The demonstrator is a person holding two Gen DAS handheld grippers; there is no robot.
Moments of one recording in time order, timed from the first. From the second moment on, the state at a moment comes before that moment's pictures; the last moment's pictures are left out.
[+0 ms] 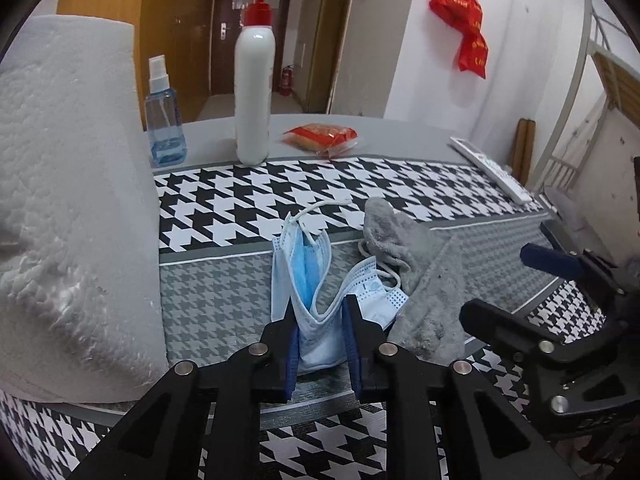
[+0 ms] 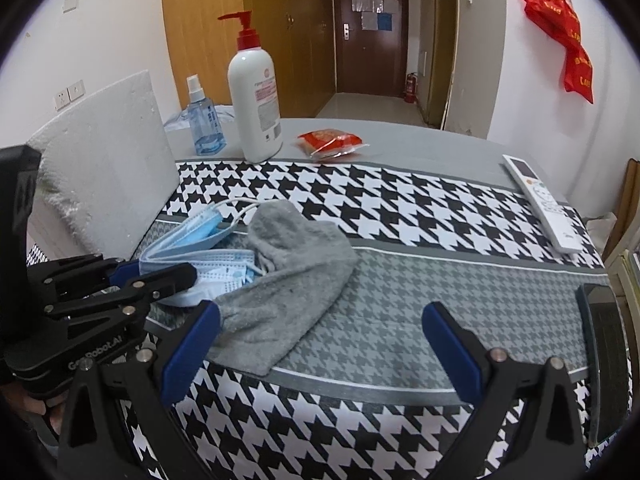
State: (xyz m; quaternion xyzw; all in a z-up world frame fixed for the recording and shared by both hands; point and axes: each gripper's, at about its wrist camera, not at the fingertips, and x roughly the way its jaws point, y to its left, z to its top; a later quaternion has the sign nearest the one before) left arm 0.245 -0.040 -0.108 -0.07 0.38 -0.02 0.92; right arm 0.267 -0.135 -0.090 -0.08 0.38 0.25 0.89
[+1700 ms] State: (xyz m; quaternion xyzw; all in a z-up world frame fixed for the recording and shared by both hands) left arm 0.222 -0.039 -0.092 -0.07 0.32 -0.03 0.94; right arm 0.260 -0.144 -0.079 -0.06 0.33 0.25 0.91
